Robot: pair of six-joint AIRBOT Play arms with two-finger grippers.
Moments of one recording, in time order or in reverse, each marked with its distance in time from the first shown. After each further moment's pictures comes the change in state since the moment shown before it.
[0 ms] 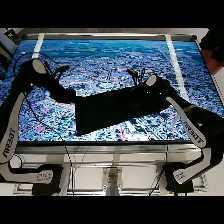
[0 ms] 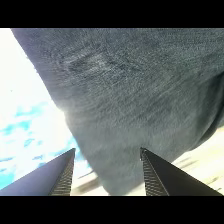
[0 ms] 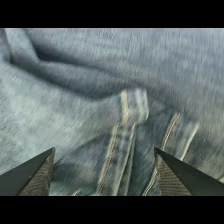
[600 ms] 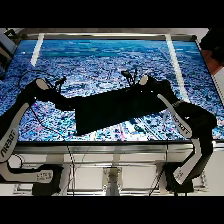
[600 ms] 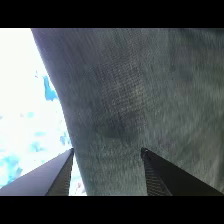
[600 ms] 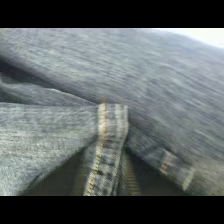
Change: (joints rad) left arm 0.056 0.004 -0.240 -0.095 0.282 0.020; right arm 0.031 -0.142 0.114 -0.039 0.010 -0.021
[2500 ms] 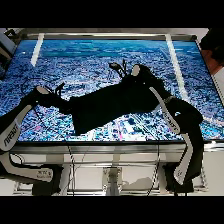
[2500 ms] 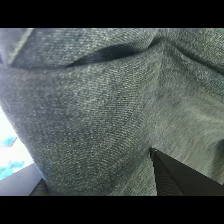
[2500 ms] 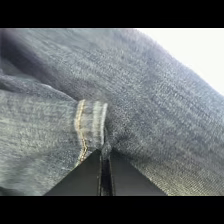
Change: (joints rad) left arm 0.069 -0.093 -0.080 -0.197 0.088 0.089; right arm 0.058 -0.136 0.401 -0.121 0.169 -0.117
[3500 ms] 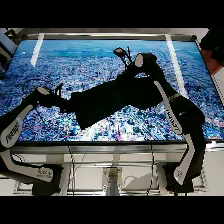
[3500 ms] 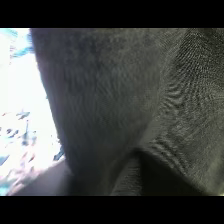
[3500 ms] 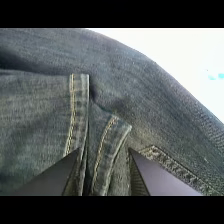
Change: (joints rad) left arm -0.016 -0.050 0.000 -0.040 0.063 -0.042; right arm -0.018 0.024 0.137 -0.243 0.033 0.164
